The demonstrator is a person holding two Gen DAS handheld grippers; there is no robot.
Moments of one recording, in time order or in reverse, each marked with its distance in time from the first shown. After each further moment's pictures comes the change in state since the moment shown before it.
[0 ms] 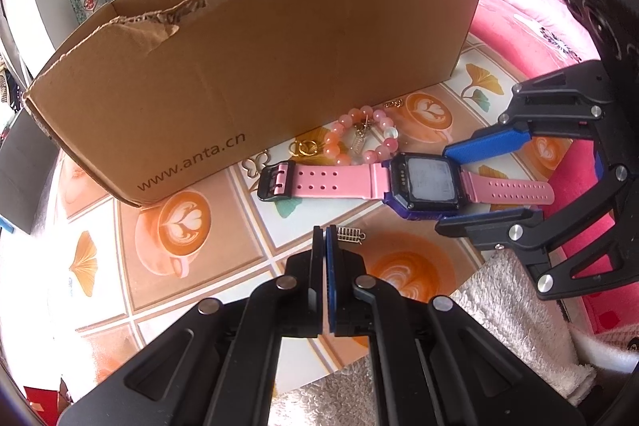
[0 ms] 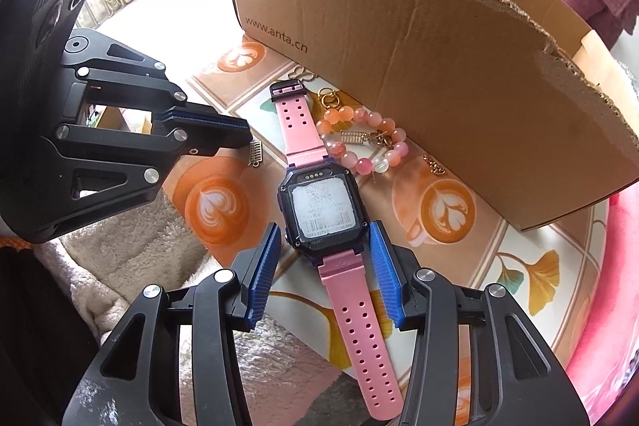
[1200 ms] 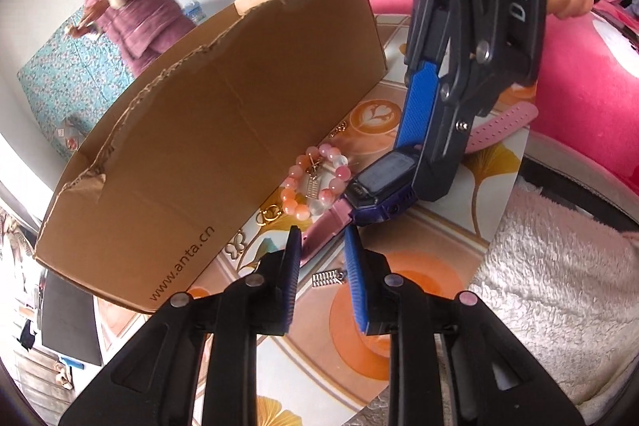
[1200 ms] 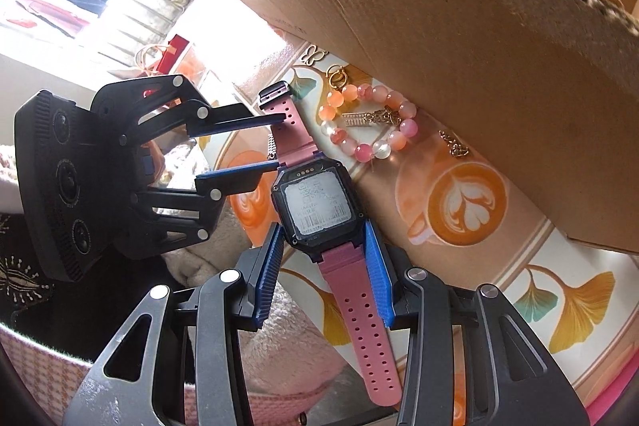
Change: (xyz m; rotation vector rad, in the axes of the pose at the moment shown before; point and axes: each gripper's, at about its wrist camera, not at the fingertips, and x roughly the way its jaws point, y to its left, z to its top) left arm 0.002 -0.044 -0.002 0.463 -0.159 0.129; right arm 0.040 -0.093 0.048 0.070 0.242 0.499
